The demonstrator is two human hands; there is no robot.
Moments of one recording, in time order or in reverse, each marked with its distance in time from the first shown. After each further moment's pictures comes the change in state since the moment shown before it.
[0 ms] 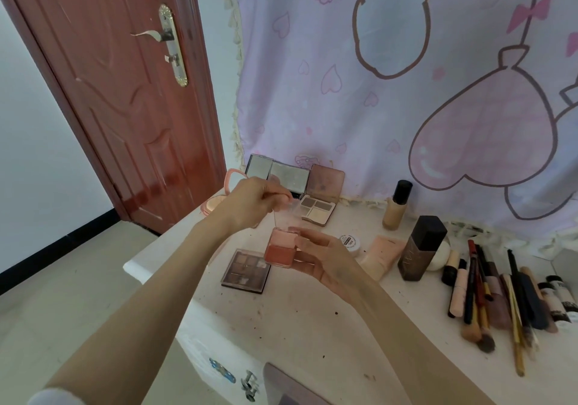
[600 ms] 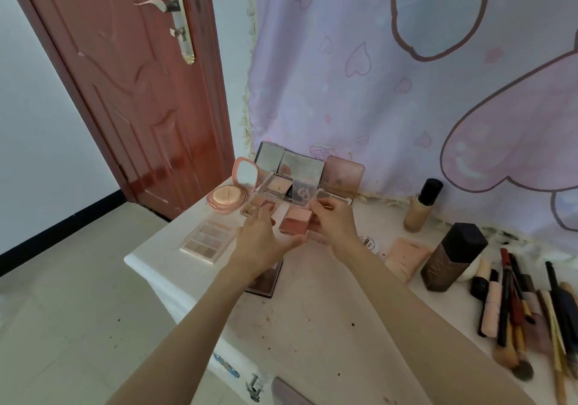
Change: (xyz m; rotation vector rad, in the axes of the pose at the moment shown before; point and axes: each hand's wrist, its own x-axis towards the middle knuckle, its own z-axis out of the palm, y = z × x) left_hand -0.017 -0.054 0.071 0.028 0.159 -0.378; right_hand 0.090 -0.003 -0.004 -0.430 0.459 -0.130
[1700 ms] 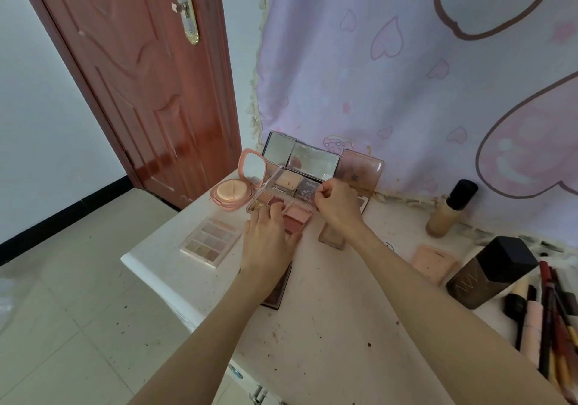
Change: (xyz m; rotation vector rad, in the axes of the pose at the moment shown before) left_hand 0.015 -0.012 0.023 0.310 0.198 0.104; right_hand 0.051 -0.001 0.015 -0.628 -0.002 -0.285
